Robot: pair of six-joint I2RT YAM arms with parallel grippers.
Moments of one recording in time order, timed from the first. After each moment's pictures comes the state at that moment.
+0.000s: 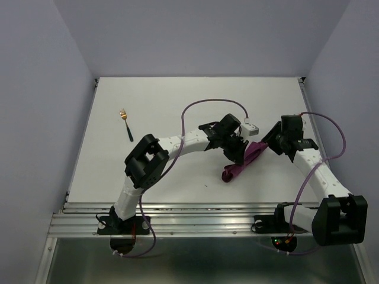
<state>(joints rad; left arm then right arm) -0.96 2.08 1.62 -0.37 0.50 -0.18 0.04 1.15 0.79 -0.46 0.10 0.75</state>
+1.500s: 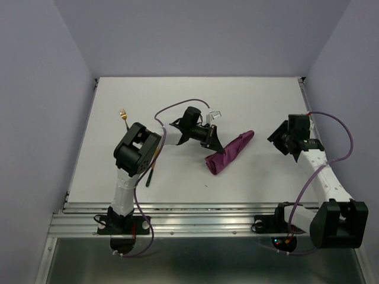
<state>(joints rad) -0.64 2.10 1.27 0.21 0.98 -0.49 -0.03 1.12 0.82 -0.52 0.11 0.72</state>
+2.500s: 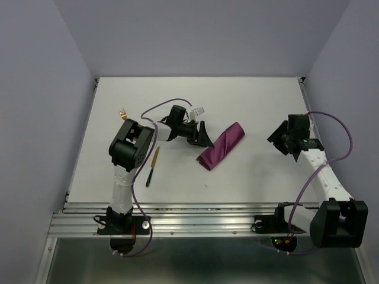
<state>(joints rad) -0.49 2.13 1.24 0.16 0.90 -0.46 -0.03 1.13 0.82 -0.52 0.10 0.71</state>
